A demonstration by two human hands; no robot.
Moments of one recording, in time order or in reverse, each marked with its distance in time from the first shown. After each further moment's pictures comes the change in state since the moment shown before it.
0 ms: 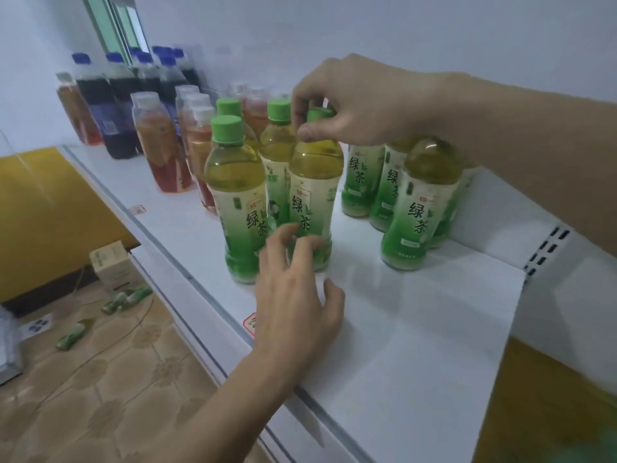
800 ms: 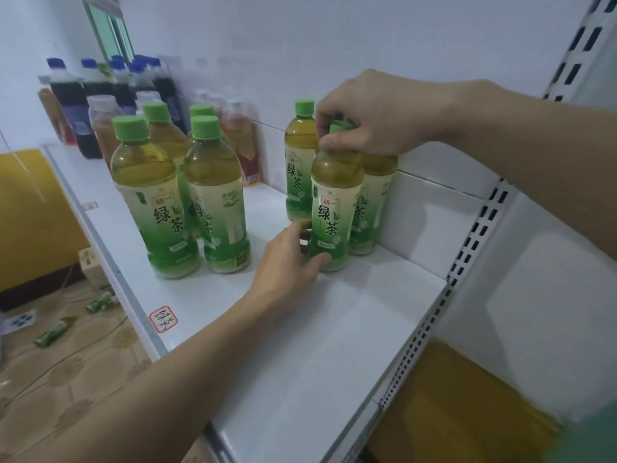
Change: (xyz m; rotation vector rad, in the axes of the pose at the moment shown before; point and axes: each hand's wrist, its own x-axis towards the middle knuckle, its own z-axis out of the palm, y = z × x) left_hand 0.051 0.053 0.091 -0.203 -0.244 -0.157; right_hand -0.094 0.088 -0.024 -0.137 -0.042 -0.030
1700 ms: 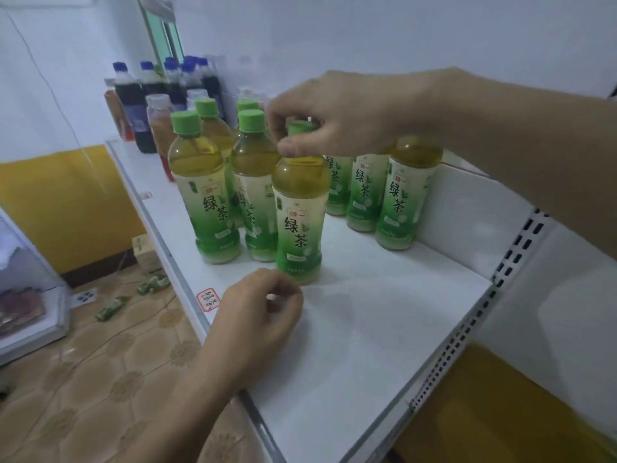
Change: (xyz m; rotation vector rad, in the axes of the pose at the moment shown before) left_hand -0.109 -0.006 -0.066 0.166 0.117 -0.006; right_hand 0.036 -0.068 -0.001 0.159 -0.069 -0.220
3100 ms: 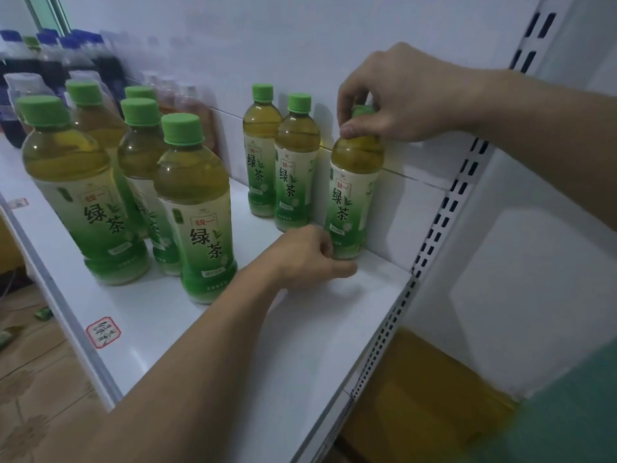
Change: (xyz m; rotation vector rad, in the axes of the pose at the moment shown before) left_hand 0.133 0.057 0.115 0.036 -0.600 0.030; right_hand -0.102 0.086 -0.016 -0.204 0.100 0.388
